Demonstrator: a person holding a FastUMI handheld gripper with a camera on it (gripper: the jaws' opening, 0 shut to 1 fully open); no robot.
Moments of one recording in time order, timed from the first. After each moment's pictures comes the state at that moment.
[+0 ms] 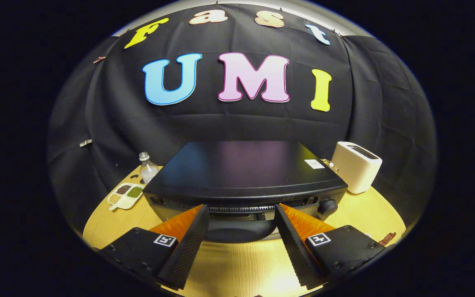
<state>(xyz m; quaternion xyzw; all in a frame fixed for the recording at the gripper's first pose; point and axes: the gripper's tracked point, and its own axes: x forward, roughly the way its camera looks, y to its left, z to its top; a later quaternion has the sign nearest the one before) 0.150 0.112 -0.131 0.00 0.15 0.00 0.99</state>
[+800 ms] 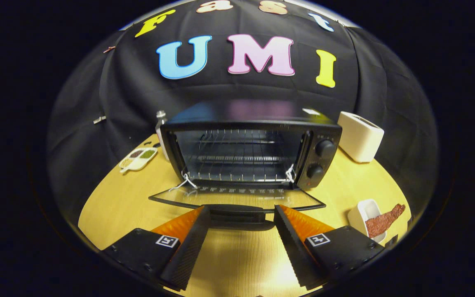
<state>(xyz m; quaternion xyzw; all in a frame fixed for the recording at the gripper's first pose) 0.062 0.108 -0.229 0.01 0.26 0.04 0.97</state>
